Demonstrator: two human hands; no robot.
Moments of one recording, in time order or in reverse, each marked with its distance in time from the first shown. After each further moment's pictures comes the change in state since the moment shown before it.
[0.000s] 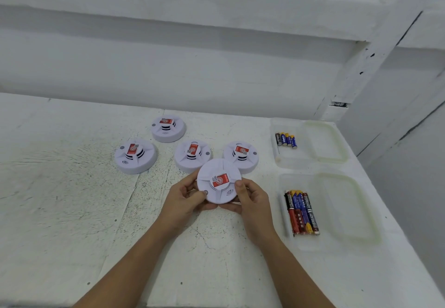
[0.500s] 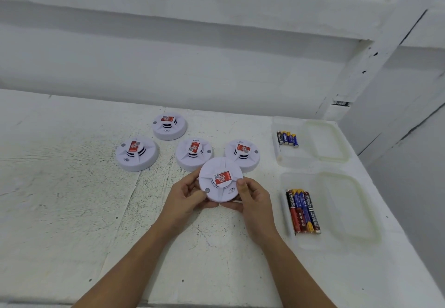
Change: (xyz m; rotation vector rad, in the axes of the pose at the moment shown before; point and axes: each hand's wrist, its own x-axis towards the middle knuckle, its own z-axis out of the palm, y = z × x) left_hand 0.000 -0.005 -0.005 -0.019 -0.040 0.034; right_hand -0.001 0.000 0.000 -0.012 0.005 -0.007
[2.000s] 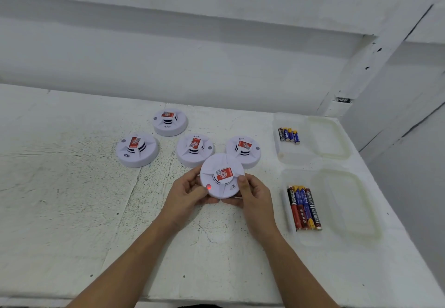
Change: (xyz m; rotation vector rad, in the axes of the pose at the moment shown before) left_hand 0.004 -0.004 -0.001 0.026 0.042 -0.009; right_hand 0.001 0.004 0.001 -0.058 0.017 -0.010
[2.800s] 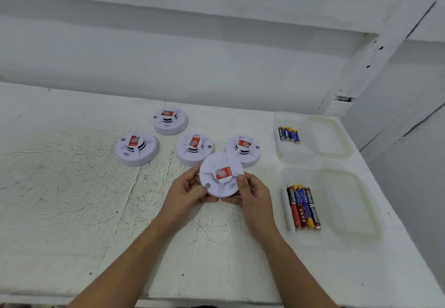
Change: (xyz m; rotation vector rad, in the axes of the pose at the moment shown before) left_hand -0.002 -0.001 0.000 0.026 -0.012 0.034; right_hand 0.000 0.002 -0.001 -0.020 -0.006 -0.014
